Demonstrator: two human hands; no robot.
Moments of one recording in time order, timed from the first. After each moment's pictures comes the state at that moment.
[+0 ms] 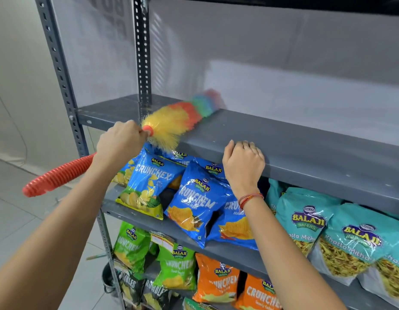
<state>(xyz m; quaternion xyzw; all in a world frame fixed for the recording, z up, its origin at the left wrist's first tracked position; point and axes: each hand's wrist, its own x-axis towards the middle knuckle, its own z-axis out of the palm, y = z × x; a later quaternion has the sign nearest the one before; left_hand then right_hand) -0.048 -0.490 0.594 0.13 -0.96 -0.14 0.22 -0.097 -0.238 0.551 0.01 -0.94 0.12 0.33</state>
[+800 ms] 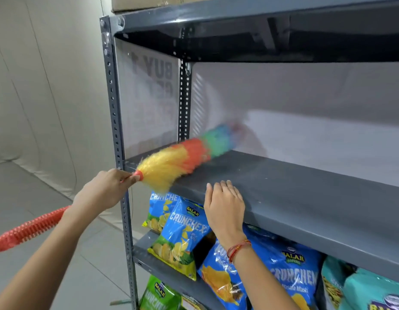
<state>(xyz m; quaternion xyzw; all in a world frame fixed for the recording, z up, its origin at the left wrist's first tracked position) -0.017 -0.599 0.614 0.19 -0.95 -0.17 0.20 -0.109 -0.369 0.562 0.17 -0.91 0.17 0.33</state>
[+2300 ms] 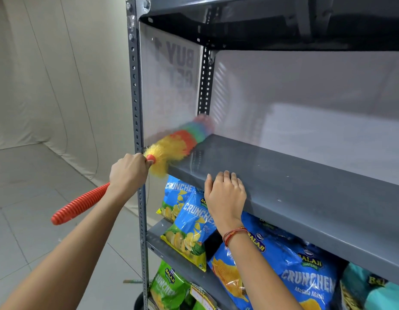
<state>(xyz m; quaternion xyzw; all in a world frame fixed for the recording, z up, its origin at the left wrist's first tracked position) -0.053 -0.616 0.589 0.27 -0.92 -0.03 0.28 -0.116 -0.407 0.556 0.17 -0.92 0.14 0.32</state>
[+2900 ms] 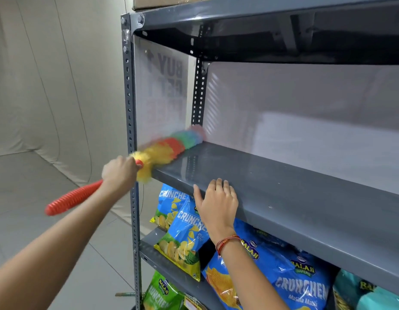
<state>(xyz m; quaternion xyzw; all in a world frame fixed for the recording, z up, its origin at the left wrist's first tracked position) -0.063 -0.623 0.606 0.30 -0.93 -0.01 0.23 -0.113 -0.403 0.559 0.17 -0.93 0.13 0.30</state>
